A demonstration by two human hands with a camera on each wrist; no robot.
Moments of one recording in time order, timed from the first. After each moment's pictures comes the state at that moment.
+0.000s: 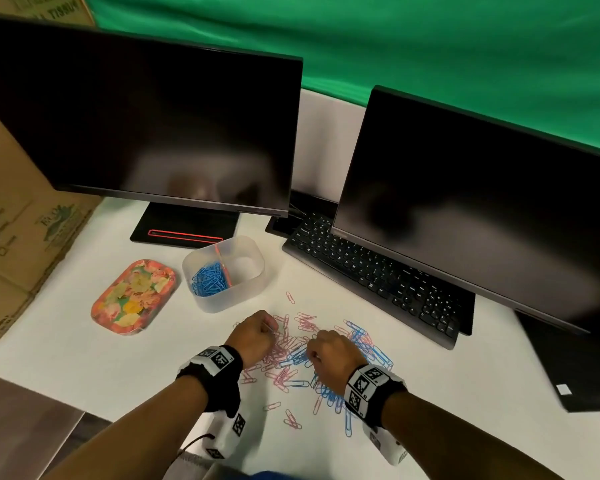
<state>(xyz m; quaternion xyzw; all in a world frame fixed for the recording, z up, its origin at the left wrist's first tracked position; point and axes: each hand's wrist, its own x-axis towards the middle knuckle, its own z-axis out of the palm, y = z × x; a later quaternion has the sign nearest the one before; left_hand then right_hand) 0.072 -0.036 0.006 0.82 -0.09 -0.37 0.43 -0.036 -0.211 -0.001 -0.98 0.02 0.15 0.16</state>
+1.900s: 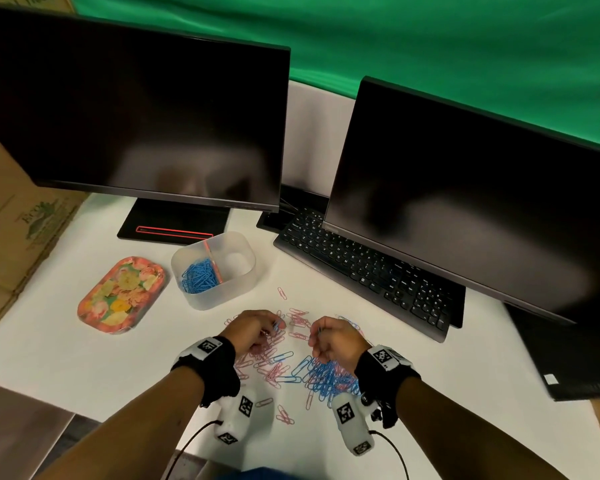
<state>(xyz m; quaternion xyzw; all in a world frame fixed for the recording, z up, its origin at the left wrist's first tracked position) 0.078 -0.052 0.001 0.67 0.03 -0.47 0.57 -0.028 -0.227 0.017 -0.61 0.33 0.15 0.70</state>
